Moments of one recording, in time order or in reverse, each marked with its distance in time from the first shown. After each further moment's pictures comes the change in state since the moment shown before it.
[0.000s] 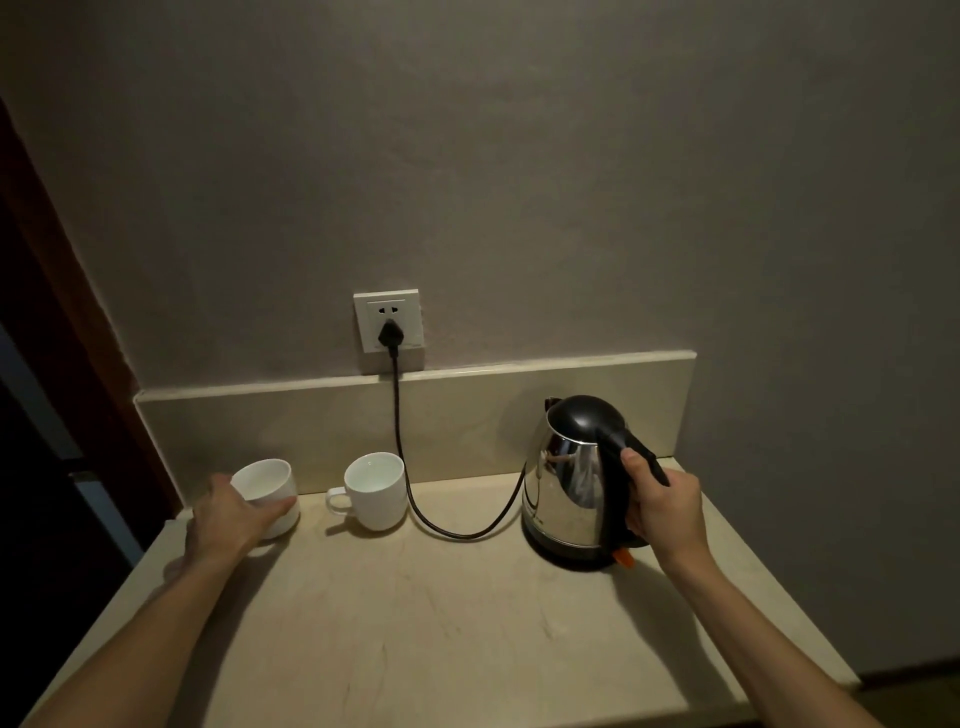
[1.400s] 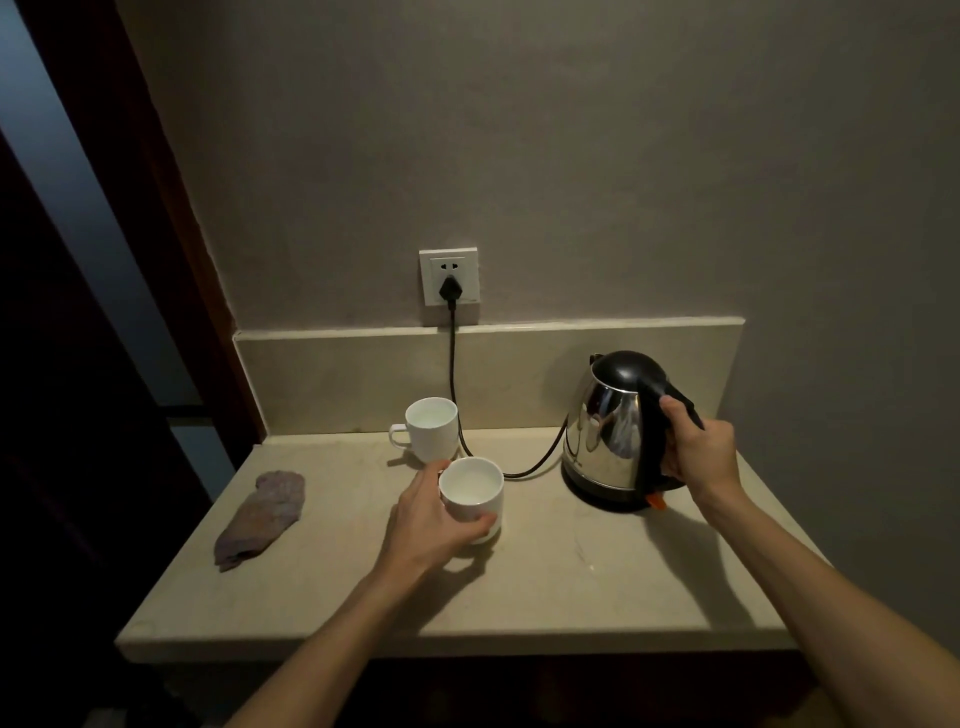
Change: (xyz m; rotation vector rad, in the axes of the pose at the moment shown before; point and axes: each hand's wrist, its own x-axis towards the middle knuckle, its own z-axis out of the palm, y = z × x) left_hand -0.191 0.041 0.040 -0.308 -0.244 0.504; right_hand -0.004 -0.009 -0.004 0.008 -0.029 0.070
